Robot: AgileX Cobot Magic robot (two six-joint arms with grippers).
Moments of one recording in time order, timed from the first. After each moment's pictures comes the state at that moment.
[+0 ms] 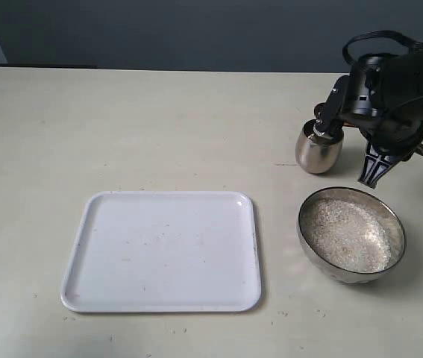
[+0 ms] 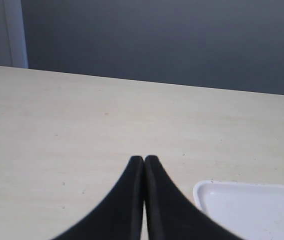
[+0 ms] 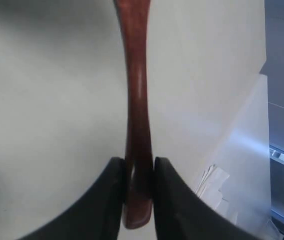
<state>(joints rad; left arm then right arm) -0.29 0.00 0.00 0.31 0.25 -0.47 0.56 1.84 -1.04 -1.01 0.93 0.24</state>
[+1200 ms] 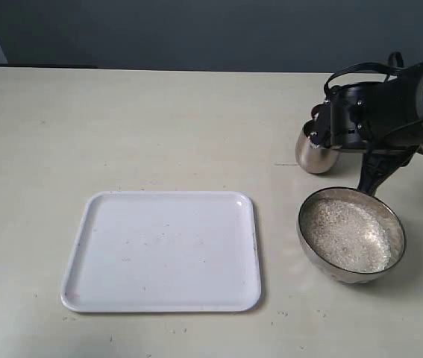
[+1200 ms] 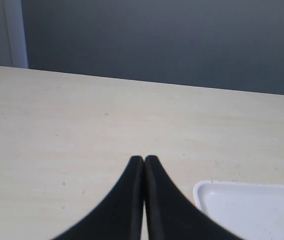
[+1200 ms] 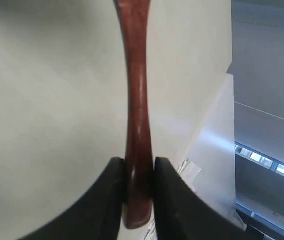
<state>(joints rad) -0.29 0.00 0.00 0.31 0.25 -0.47 0.63 1.84 -0.96 -1.18 0.98 0.41</state>
